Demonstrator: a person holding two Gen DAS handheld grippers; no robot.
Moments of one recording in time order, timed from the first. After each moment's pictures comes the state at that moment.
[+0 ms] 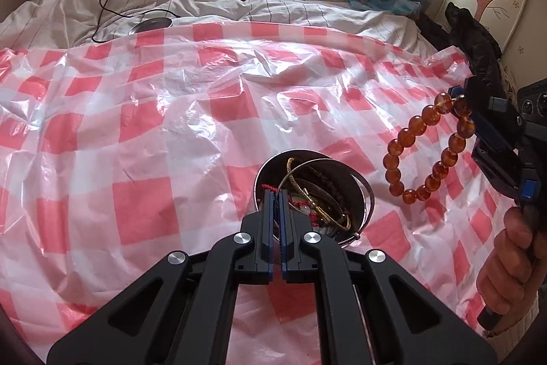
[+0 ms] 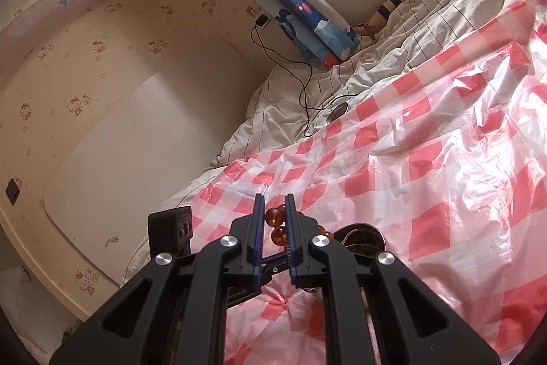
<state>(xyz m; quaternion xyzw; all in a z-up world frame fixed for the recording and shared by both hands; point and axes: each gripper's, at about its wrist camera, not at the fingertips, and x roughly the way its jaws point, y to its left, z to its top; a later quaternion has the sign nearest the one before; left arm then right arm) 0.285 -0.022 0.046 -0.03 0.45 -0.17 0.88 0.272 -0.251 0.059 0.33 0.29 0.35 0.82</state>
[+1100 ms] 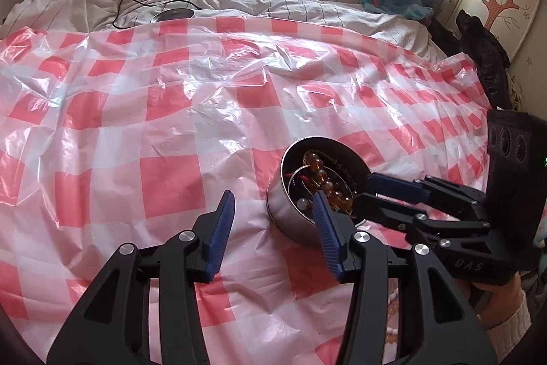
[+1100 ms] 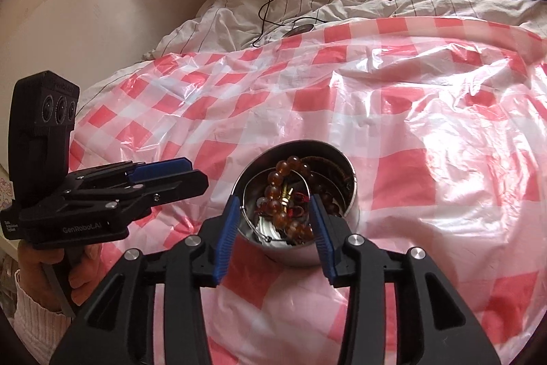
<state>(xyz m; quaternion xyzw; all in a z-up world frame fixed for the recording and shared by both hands) 0.263 0.001 0.047 -0.04 0.45 -0.15 0.88 0.263 -0.187 0.009 0.11 0.43 0.29 0.85</state>
